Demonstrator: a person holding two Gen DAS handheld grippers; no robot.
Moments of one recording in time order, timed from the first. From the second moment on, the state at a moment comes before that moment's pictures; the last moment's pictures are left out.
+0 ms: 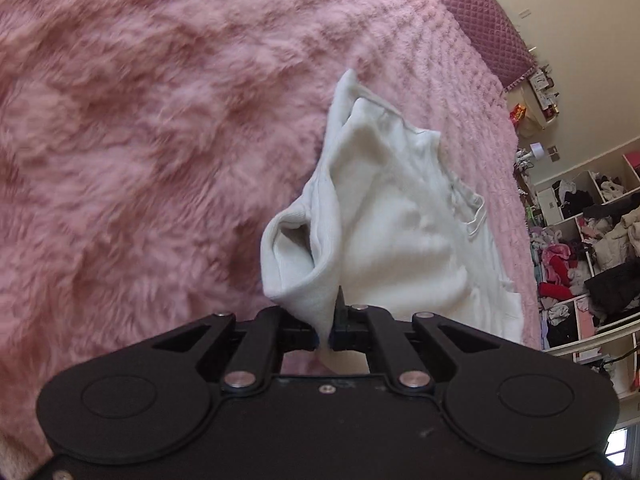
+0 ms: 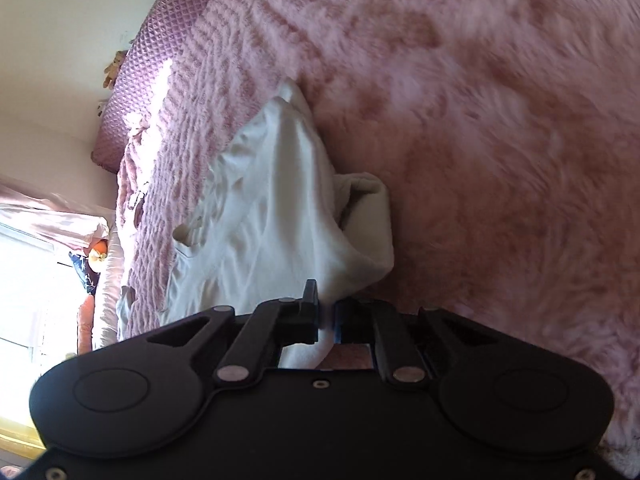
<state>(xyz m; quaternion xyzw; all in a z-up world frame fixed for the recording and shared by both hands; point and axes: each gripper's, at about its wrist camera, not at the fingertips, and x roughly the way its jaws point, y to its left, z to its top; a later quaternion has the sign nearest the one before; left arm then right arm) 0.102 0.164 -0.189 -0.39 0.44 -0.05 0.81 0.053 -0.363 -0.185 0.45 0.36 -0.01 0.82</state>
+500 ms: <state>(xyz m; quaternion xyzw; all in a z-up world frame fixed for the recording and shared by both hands) 0.123 0.178 -0.111 -0.10 0.41 -0.01 0.91 0.077 -0.354 -0.107 0.11 0.39 -0.01 0.91</state>
